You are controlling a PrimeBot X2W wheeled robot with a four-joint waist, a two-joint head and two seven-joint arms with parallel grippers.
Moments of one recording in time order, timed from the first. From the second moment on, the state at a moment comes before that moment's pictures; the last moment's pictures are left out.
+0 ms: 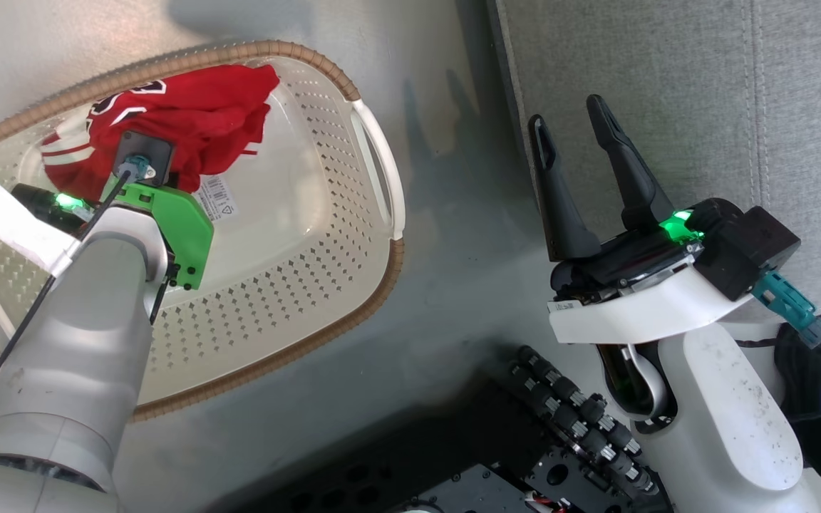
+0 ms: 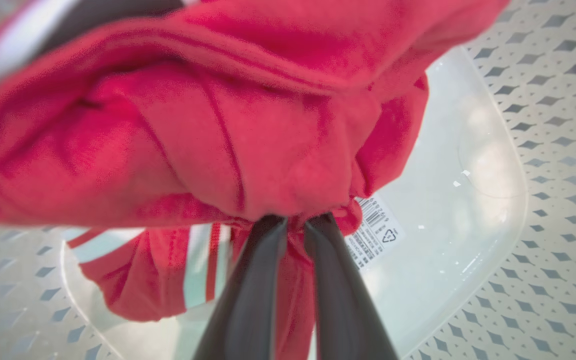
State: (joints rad) left arm -1.02 0.18 -0.56 1.29 -0.24 -0.07 -0.13; right arm -0.39 -0.05 0.29 -0.03 0.34 0.13 -0.26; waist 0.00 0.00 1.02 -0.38
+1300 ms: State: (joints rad) left arm -0.50 0.14 -0.46 0.55 -0.30 -0.10 -0.26; right arm -0.18 -0.05 0.16 0.06 0.19 0.13 -0.19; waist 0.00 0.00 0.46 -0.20
